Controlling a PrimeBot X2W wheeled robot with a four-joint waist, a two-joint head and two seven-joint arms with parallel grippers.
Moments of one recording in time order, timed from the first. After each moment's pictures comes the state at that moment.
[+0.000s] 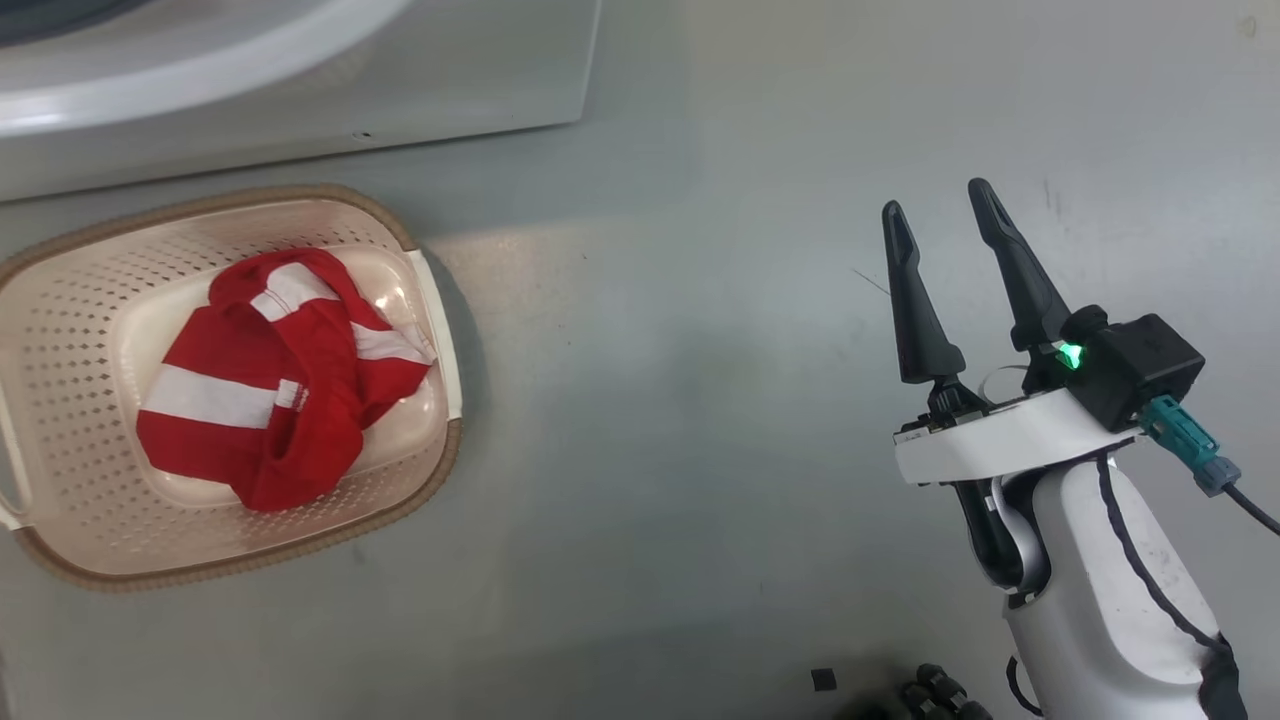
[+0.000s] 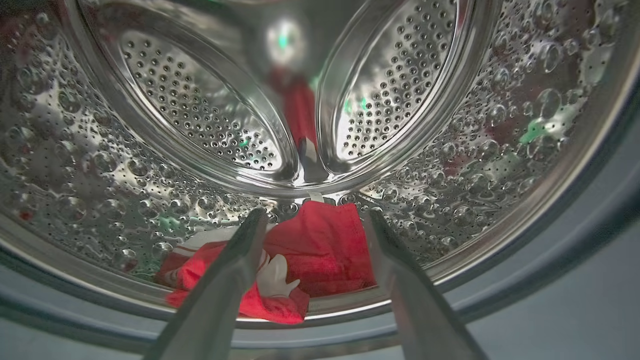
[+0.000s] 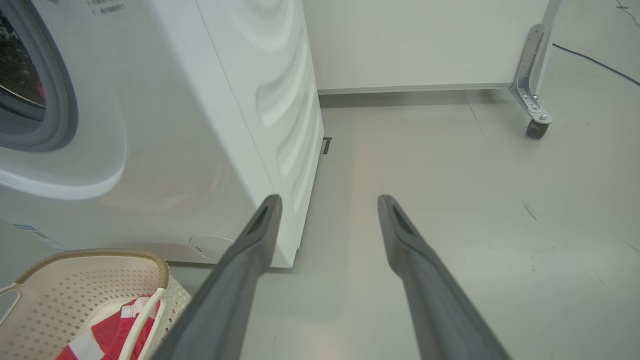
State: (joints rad) left arm -0.99 0.30 0.07 0.26 -0.33 -0.07 0.30; right arm -0.31 -0.05 0.23 0.09 0.29 0.06 -0.26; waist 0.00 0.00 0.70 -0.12
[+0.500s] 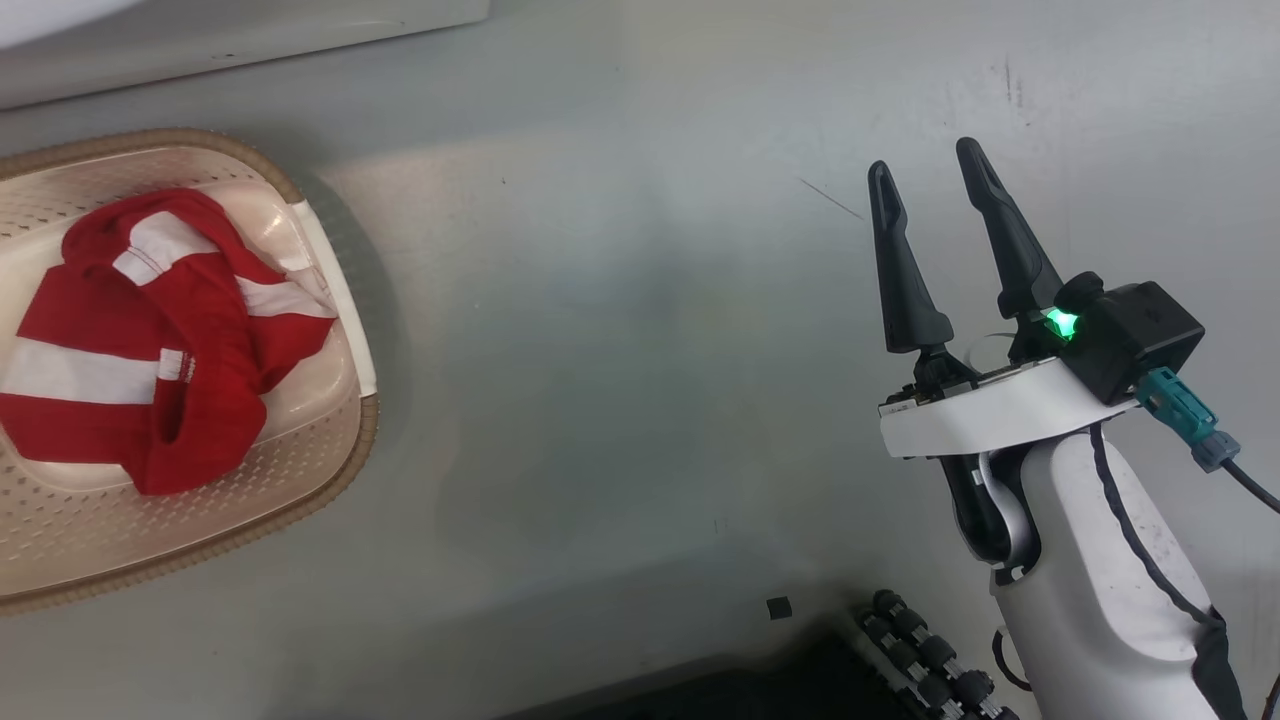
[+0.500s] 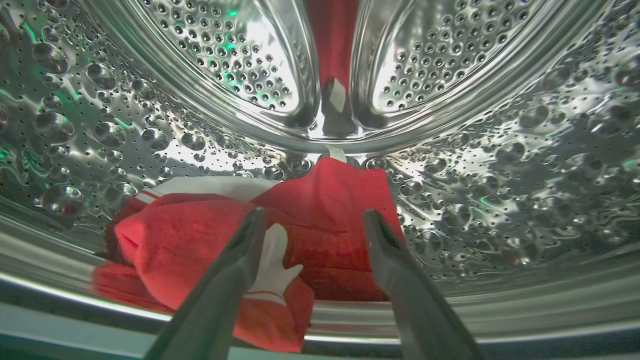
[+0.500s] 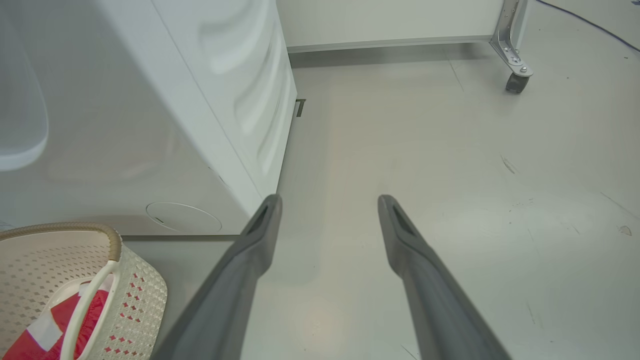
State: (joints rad) left arm -1.18 0.36 0.13 0.35 -0.35 -0.03 0.40; right arm -0.36 -0.05 0.27 0.08 0.33 0.03 -0.26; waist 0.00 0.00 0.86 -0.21
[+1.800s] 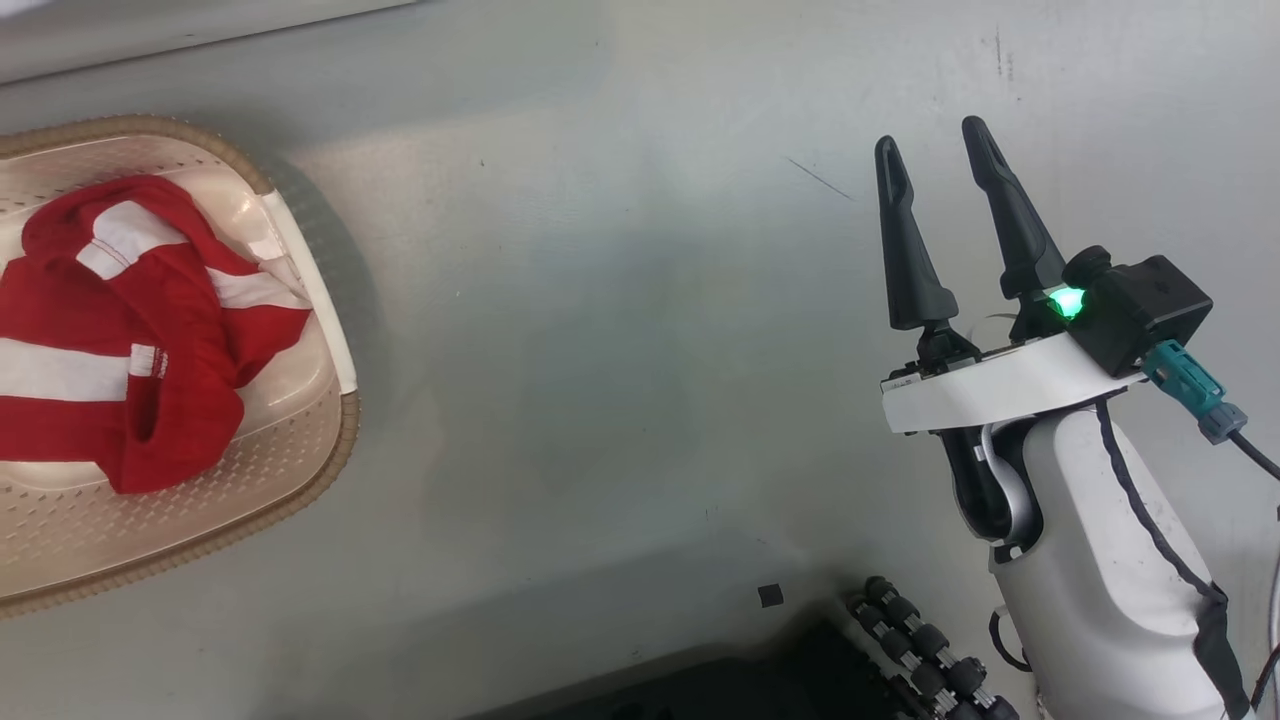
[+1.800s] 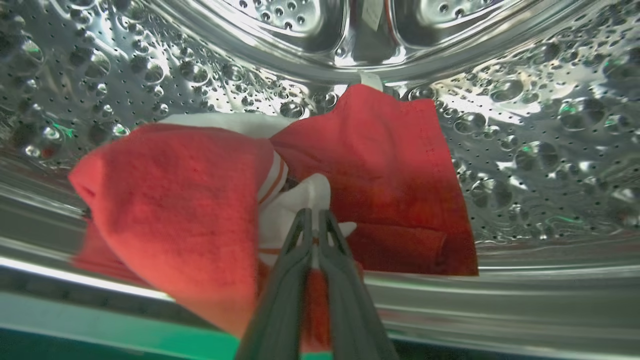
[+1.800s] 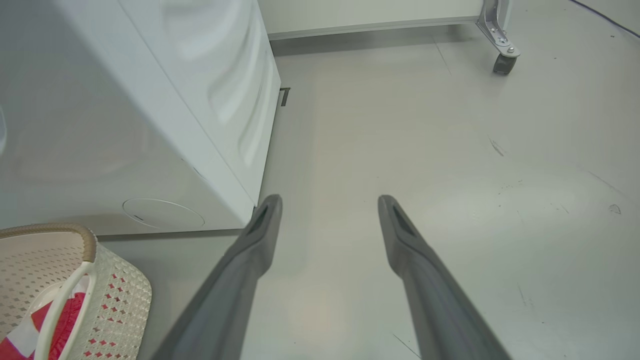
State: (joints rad) left arm -1.27 0.36 0.11 0.51 -0.20 0.11 0.47; right arm -0.41 -0.05 0.27 0.11 0.37 0.02 -0.26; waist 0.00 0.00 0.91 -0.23
